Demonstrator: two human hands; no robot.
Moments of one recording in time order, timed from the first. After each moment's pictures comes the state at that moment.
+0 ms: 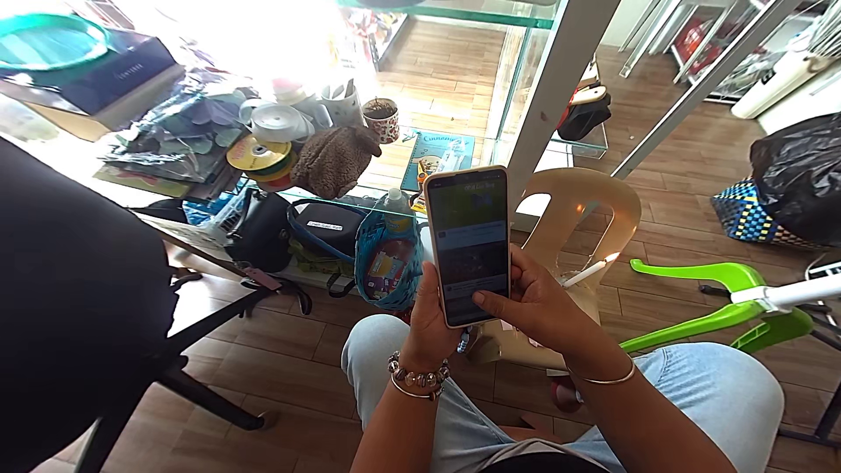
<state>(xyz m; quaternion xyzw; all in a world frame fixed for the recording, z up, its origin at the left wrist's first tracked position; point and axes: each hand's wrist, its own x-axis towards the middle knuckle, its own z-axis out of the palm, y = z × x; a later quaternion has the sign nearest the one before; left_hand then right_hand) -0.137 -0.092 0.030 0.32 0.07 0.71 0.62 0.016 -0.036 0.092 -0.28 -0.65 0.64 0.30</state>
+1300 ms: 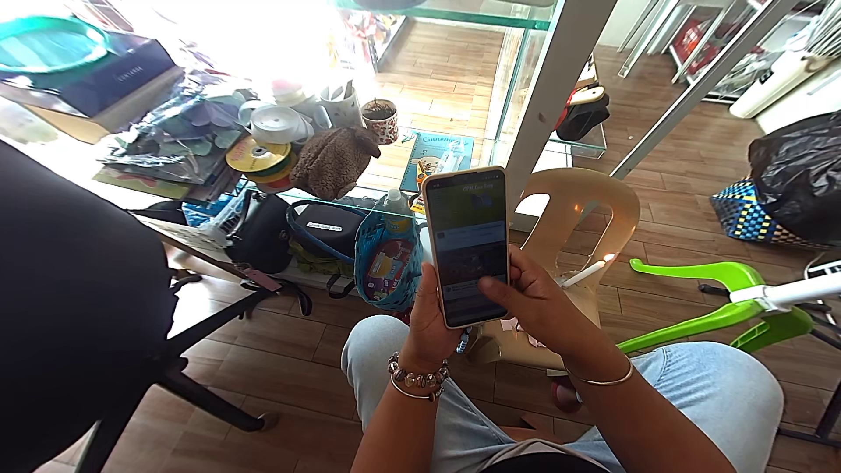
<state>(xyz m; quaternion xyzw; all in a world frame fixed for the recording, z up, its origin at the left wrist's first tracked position) -0.137 -0.091 0.030 0.32 0.07 0.71 0.62 0.017 -0.036 0.091 -0.27 -0.66 0.63 0.31</state>
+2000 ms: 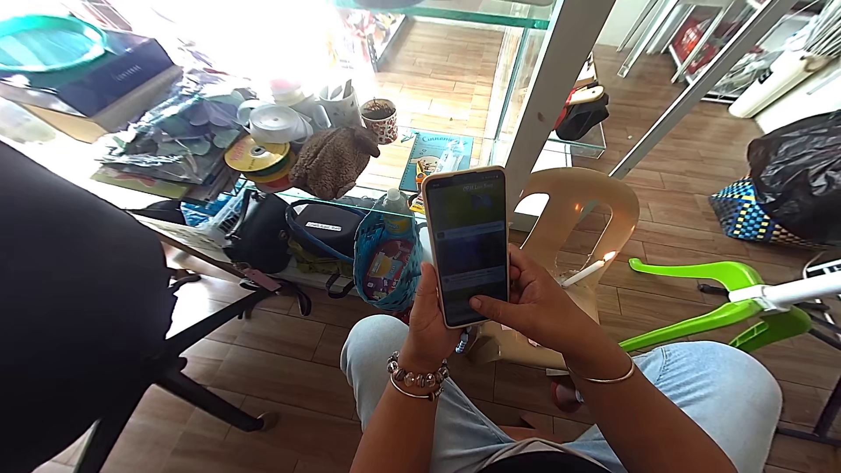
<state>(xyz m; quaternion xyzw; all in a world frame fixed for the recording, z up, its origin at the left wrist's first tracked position) -0.136 -0.092 0.031 0.32 0.08 0.72 0.62 0.017 -0.036 0.093 -0.28 -0.64 0.65 0.29</state>
